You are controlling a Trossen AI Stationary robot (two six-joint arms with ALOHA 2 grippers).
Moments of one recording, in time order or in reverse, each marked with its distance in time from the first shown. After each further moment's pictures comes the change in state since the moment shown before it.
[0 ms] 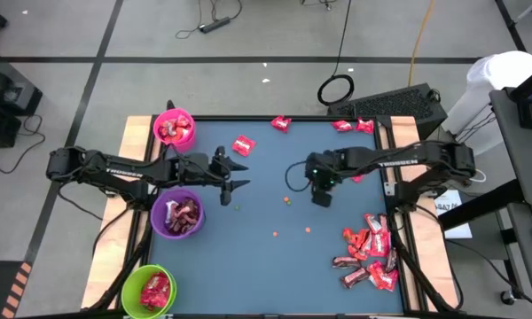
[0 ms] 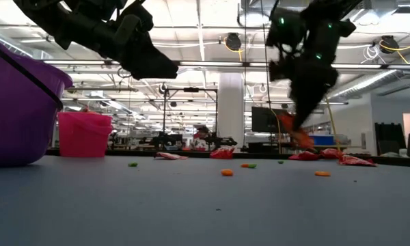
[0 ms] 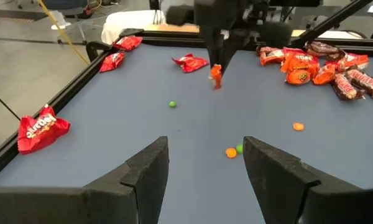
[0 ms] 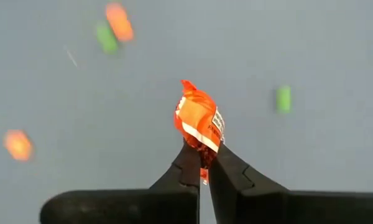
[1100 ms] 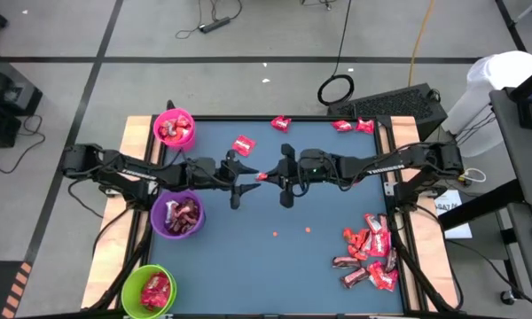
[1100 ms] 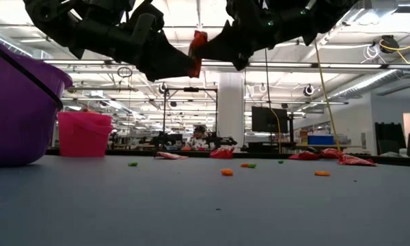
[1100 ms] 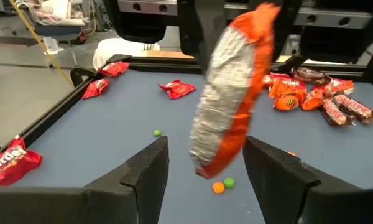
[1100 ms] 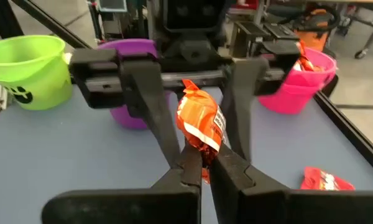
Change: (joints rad) left arm -0.038 0.171 0.012 0.269 0.003 0.000; right arm 0.087 0.112 0.000 1.088 -0.087 -0.169
